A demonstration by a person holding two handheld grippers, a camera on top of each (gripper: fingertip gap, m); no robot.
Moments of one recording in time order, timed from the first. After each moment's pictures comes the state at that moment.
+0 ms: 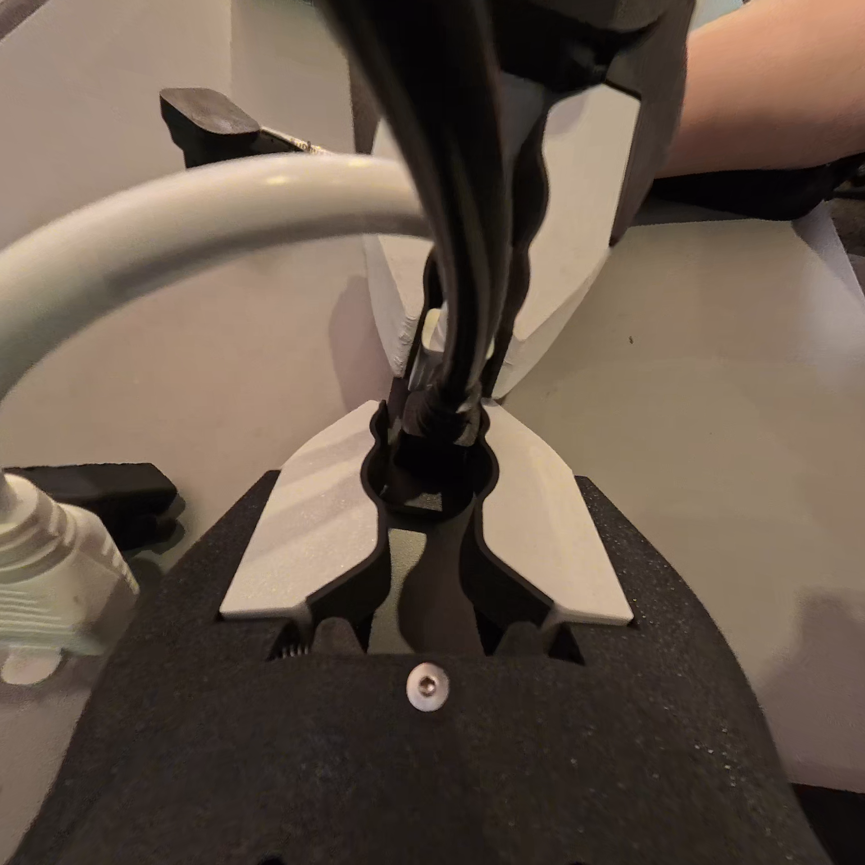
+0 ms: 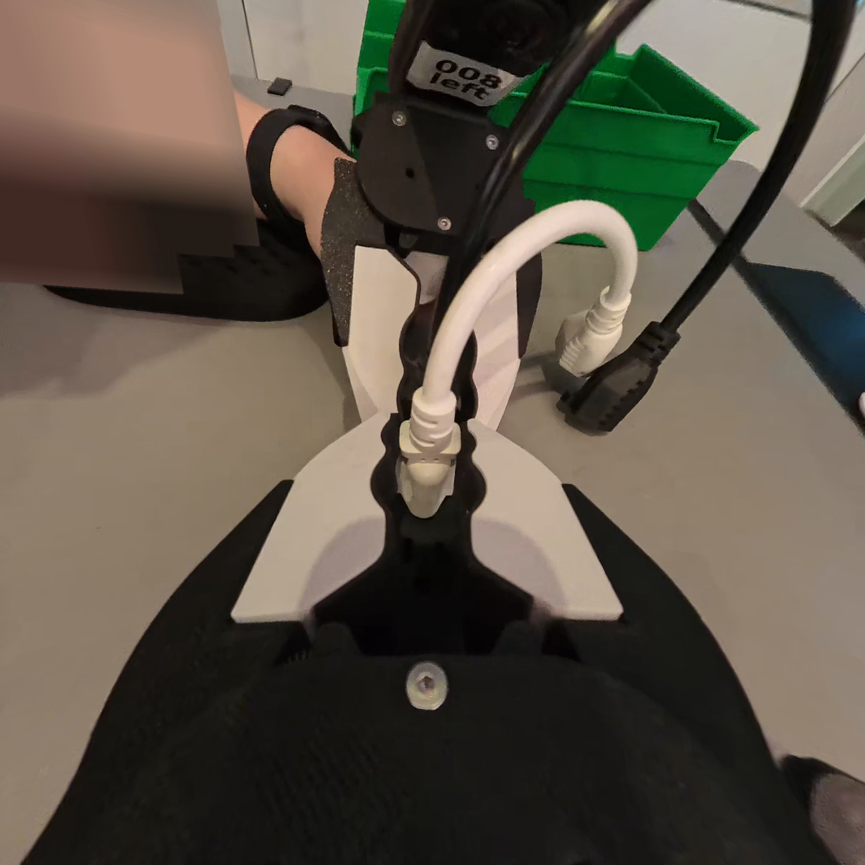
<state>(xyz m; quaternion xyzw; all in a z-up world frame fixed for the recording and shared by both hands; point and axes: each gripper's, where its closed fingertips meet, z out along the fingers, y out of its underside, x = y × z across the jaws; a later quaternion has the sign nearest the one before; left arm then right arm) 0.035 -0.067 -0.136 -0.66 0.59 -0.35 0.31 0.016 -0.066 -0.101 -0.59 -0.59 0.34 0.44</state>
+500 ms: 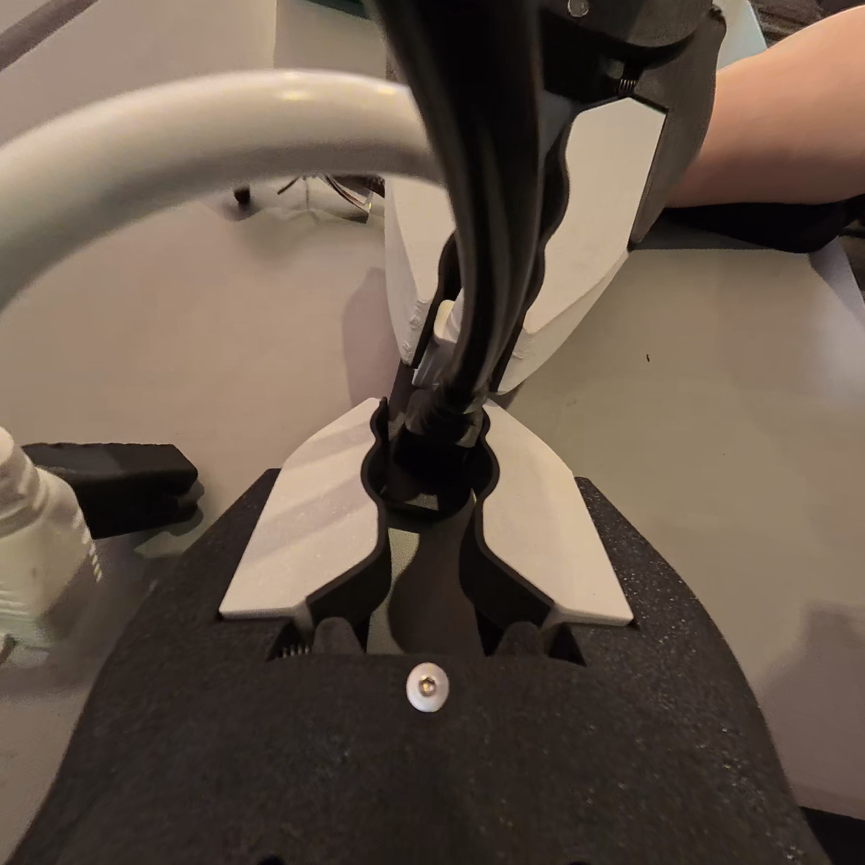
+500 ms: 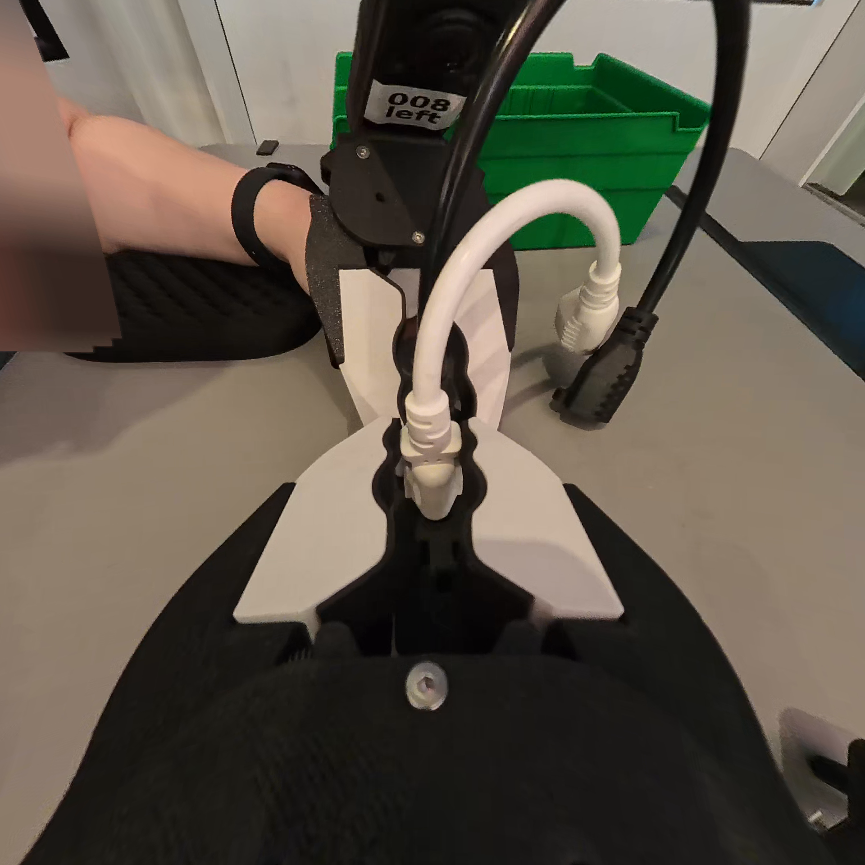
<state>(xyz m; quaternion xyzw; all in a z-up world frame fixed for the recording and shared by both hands) 0.033 -0.057 -0.134 -0.68 0.56 -0.35 0.31 0.016 -0.058 -0.095 -0.61 -0.54 0.36 0.45</state>
